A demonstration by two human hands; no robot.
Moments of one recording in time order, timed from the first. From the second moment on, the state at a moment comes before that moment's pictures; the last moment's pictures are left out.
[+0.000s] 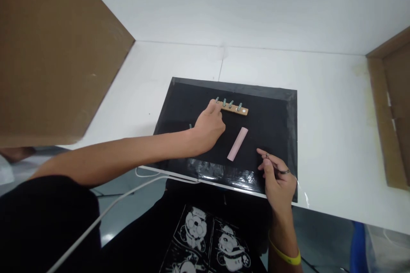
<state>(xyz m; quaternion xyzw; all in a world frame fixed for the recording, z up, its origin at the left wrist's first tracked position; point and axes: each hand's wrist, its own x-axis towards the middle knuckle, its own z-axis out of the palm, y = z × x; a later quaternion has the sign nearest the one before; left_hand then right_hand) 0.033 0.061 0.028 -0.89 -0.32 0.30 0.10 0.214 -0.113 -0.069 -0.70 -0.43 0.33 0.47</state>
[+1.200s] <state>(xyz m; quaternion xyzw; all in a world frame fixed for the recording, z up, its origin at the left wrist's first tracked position) -0.079 0.043 0.013 -0.81 -0.58 0.05 -0.08 0.213 -0.113 -0.063 -0.73 -0.41 0.32 0.45</state>
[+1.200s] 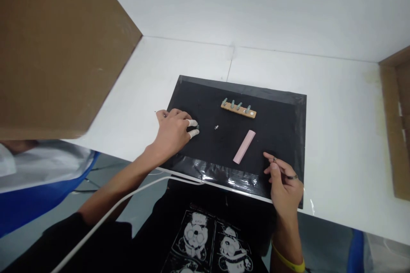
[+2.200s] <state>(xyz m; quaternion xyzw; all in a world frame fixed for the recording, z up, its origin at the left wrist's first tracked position) -0.050 0.122 0.050 -0.76 -0.48 0.12 -0.42 0.212 -0.112 -0.062 -0.72 -0.42 0.32 0.45</state>
